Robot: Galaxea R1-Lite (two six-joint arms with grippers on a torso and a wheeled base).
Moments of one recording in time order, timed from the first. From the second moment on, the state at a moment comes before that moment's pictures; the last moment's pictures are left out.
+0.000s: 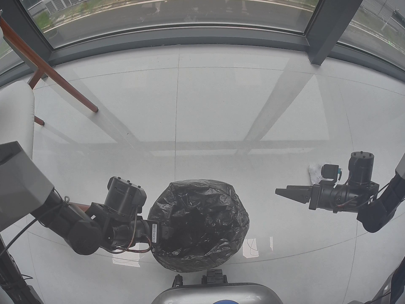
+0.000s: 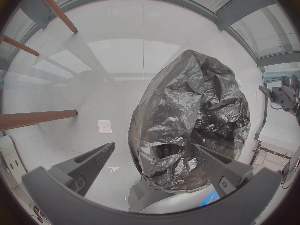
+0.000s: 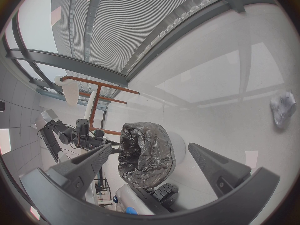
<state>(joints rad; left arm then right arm) -0.51 1.94 -0.66 -0.43 0.11 -0.35 0.20 1.94 -0.50 -1.06 0.72 0.34</state>
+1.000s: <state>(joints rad) -0.48 2.05 -0.77 -0.43 0.17 -0.33 0.15 1.83 -0.48 -1.02 0.73 0.34</state>
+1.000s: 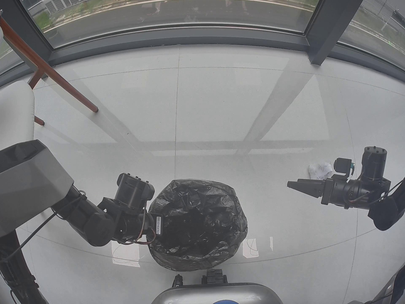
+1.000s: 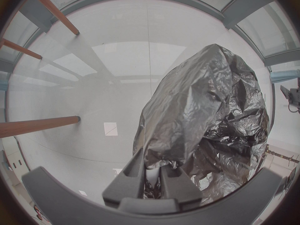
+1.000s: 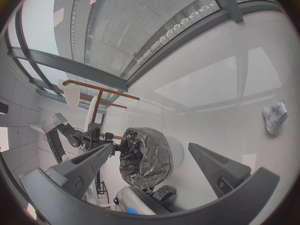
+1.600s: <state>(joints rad) -0.43 2.03 -0.77 -0.61 0.19 -0.41 0.17 1.84 -0.46 -1.02 0.74 0.33</state>
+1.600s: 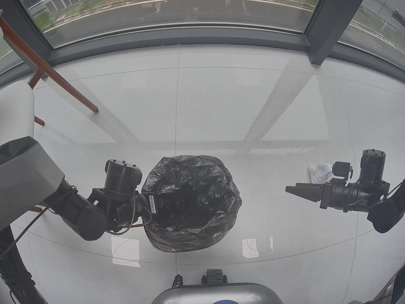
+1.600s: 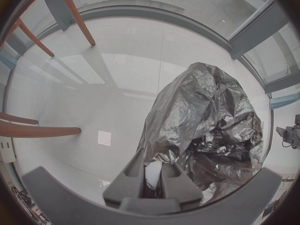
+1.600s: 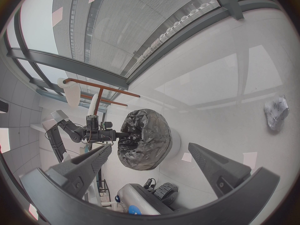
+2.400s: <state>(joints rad) -0.39 1.96 -0.67 -0.73 0.19 -0.40 0.18 1.84 -0.45 -1.02 0.74 0.33</state>
